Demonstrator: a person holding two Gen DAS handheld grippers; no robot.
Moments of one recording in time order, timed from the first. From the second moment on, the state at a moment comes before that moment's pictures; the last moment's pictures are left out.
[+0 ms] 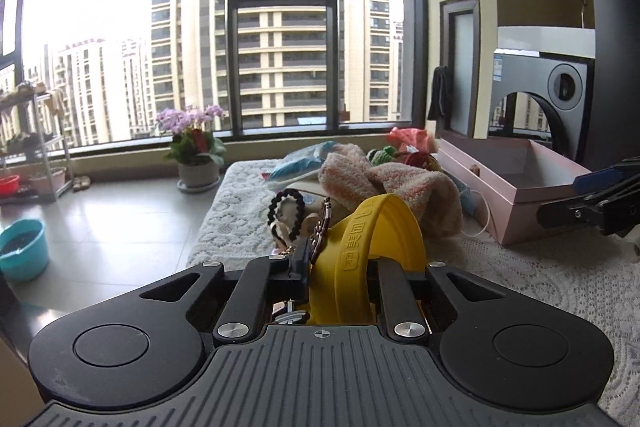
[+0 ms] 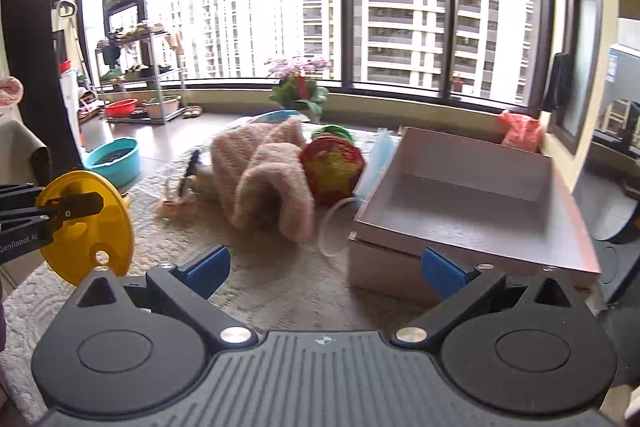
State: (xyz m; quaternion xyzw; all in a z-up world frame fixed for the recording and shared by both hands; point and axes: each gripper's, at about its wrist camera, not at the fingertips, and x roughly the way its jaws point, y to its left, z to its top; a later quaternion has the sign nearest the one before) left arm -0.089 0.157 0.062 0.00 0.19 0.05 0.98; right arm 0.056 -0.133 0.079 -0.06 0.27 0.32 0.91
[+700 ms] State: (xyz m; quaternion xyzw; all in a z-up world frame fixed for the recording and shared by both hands) left arm -0.146 0.220 0.062 -0.07 0.17 0.08 0.98; right arm 0.083 0.038 0.056 -0.11 0.34 0.36 0.86
